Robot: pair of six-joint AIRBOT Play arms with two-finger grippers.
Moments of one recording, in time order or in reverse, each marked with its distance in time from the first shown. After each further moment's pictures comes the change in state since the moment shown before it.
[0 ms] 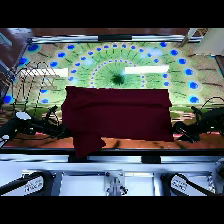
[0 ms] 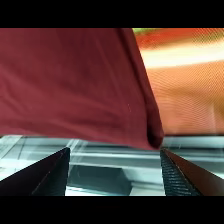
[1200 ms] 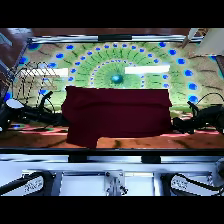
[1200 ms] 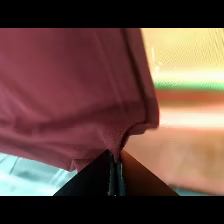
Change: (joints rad) left arm 0.009 -0.001 0.212 0.002 -0.040 0.067; right arm 0.028 -0.105 0.056 0.119 0.112 -0.186
